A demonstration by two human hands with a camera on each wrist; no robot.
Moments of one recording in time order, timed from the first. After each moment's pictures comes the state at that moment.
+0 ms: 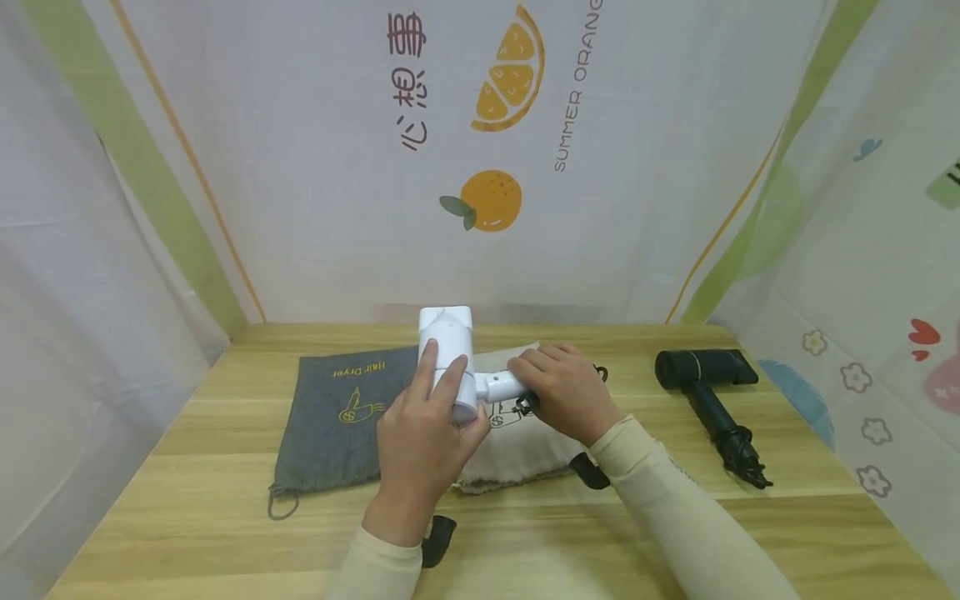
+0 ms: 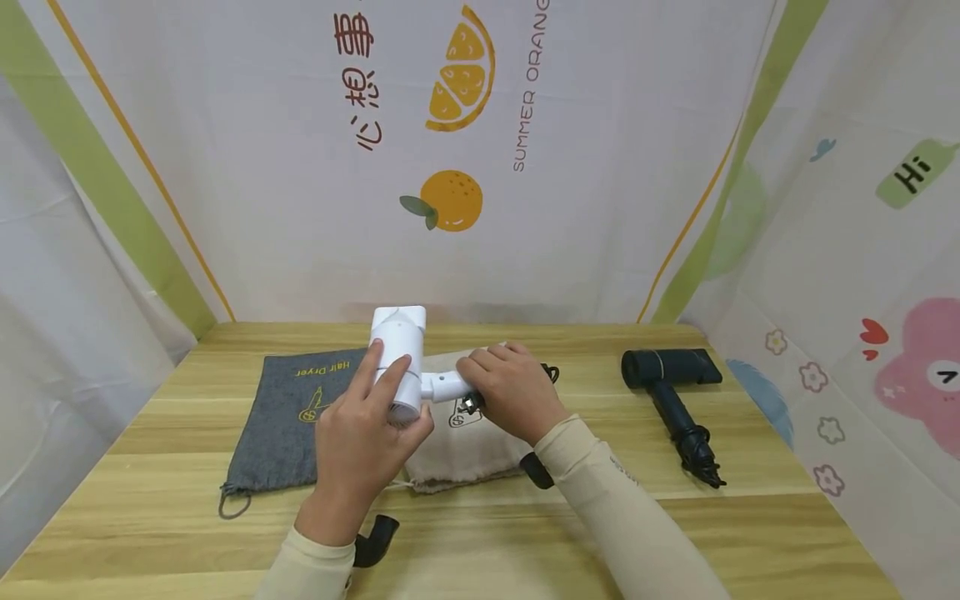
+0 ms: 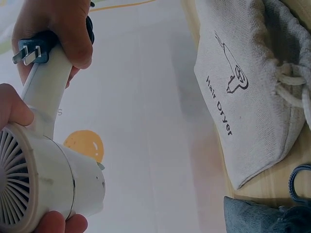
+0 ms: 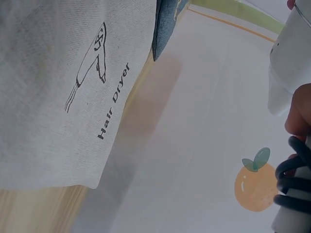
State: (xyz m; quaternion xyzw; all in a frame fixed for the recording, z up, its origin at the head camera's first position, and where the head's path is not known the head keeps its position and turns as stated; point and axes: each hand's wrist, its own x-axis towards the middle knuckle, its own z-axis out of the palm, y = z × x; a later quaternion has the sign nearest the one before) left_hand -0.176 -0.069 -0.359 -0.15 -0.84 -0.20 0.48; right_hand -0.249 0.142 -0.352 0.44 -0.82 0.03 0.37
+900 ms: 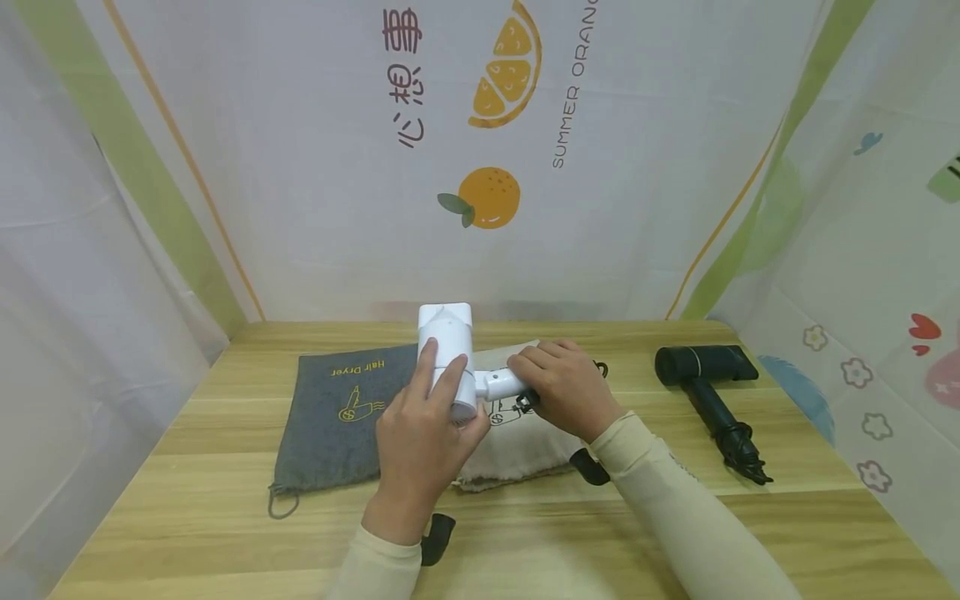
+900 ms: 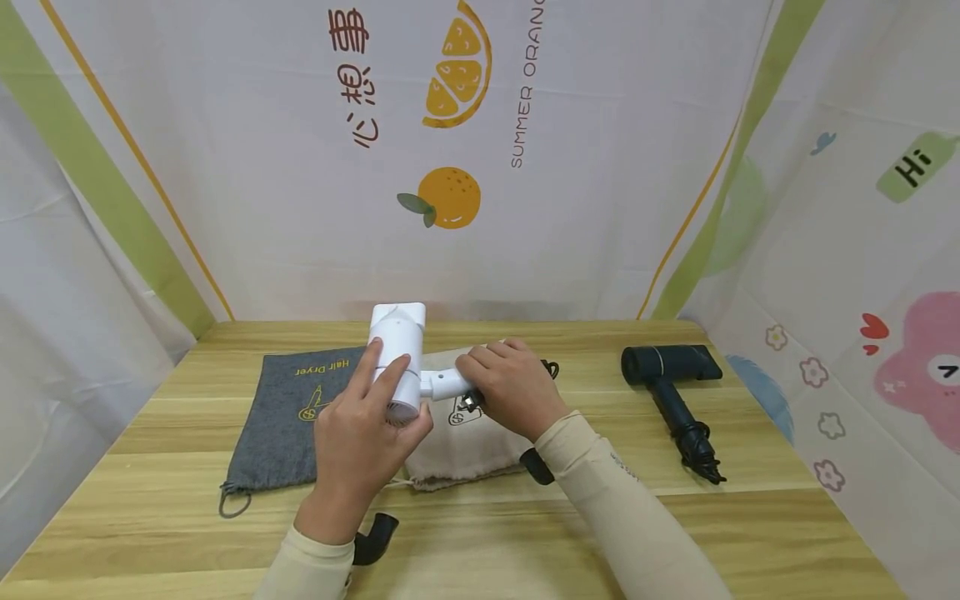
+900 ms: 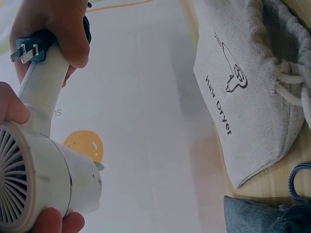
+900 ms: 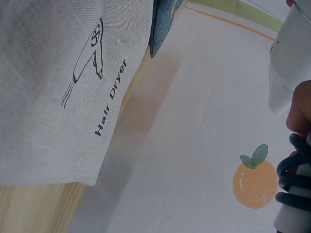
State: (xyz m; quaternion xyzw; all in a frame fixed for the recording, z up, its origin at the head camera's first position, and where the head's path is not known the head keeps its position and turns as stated) left_hand -0.176 -0.068 -0.360 -0.16 -0.84 -0.20 0.48; right_hand -0.249 0.144 -0.350 0.44 -0.82 0.02 0.37
